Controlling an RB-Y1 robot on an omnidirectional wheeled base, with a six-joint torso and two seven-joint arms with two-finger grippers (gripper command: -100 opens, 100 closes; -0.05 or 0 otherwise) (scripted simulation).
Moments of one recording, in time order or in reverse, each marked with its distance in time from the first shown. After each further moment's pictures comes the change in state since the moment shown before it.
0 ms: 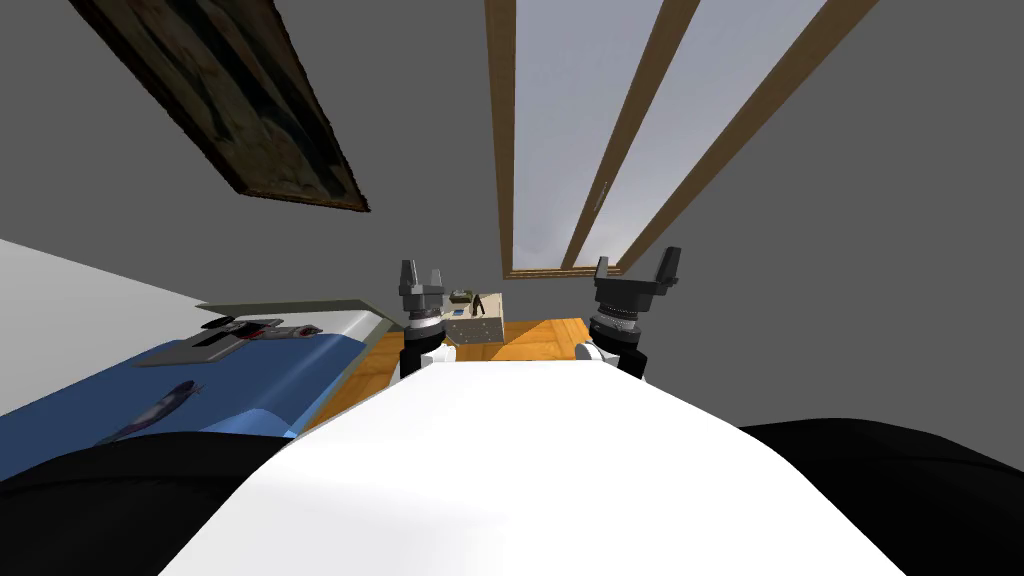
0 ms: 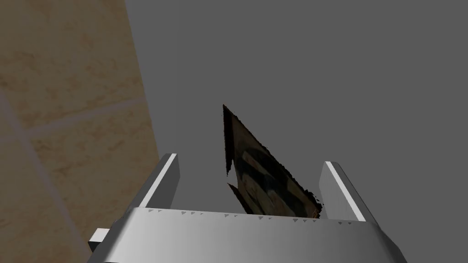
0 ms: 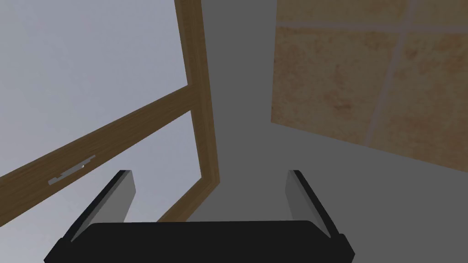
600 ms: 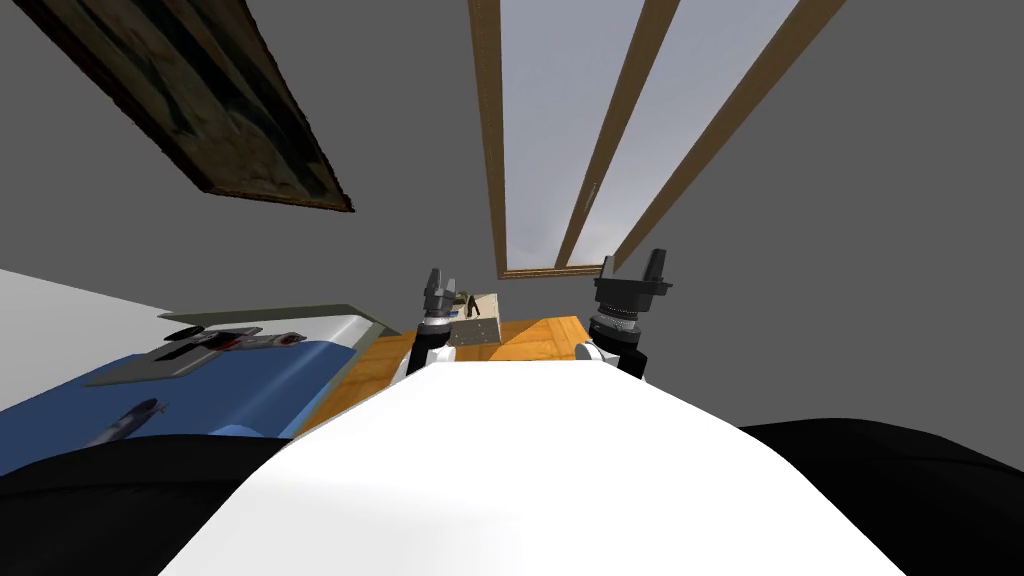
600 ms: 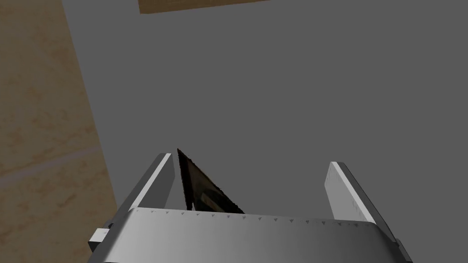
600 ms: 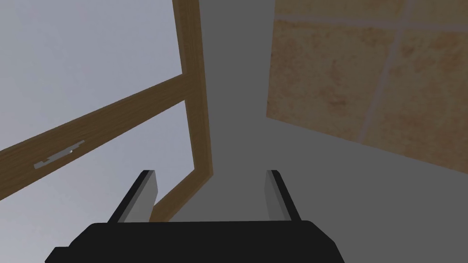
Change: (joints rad) left arm -0.052 0.130 -0.015 0.129 0.009 0.071 -0.025; right arm 0.000 0.000 0.000 0.000 0.000 0.000 0.000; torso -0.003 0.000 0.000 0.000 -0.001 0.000
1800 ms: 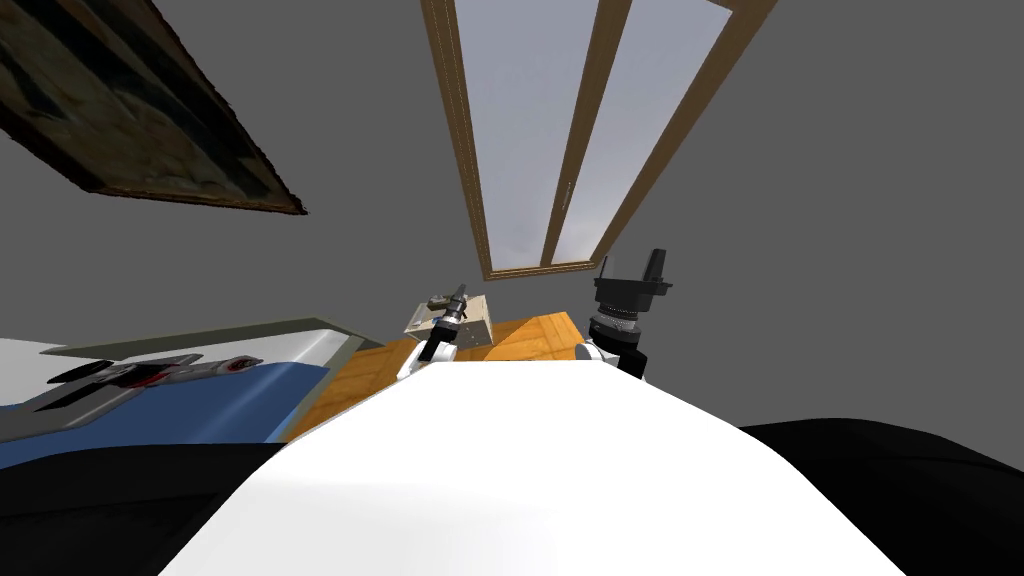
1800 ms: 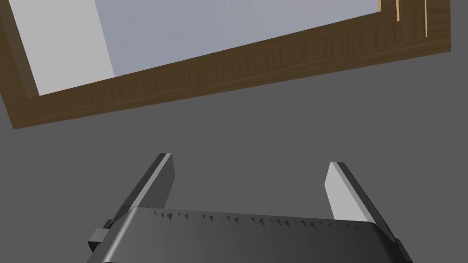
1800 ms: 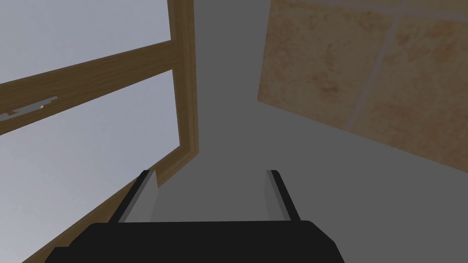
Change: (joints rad) left arm -0.133 0.157 -0.043 0.280 0.022 0.212 -0.067; right arm 0.000 0.000 0.000 0.000 0.000 0.000 0.000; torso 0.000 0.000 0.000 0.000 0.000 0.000
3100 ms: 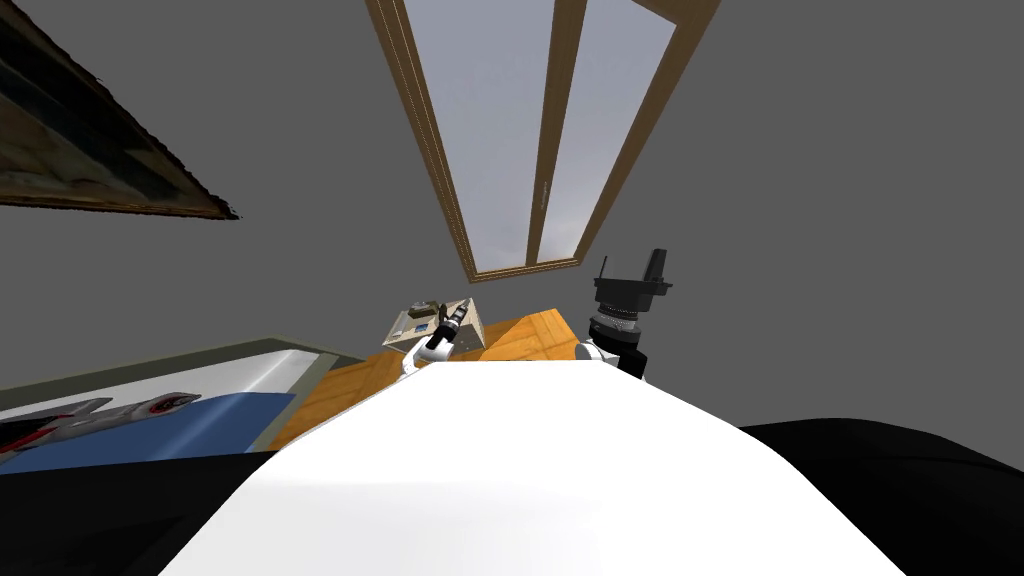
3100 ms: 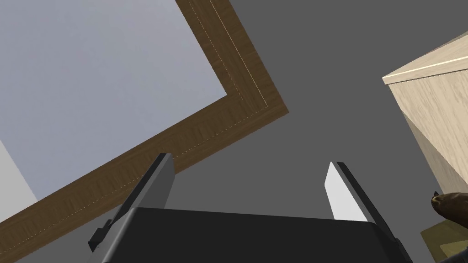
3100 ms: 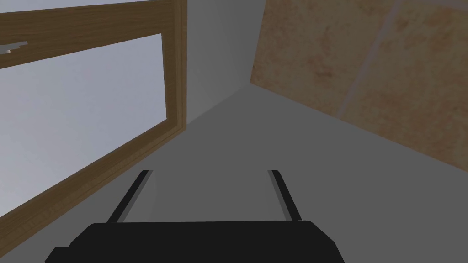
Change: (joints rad) left arm -0.149 0.133 -0.051 0.324 0.017 0.227 -0.081; right arm 0.000 0.000 0.000 0.000 0.000 0.000 0.000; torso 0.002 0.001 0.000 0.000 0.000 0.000
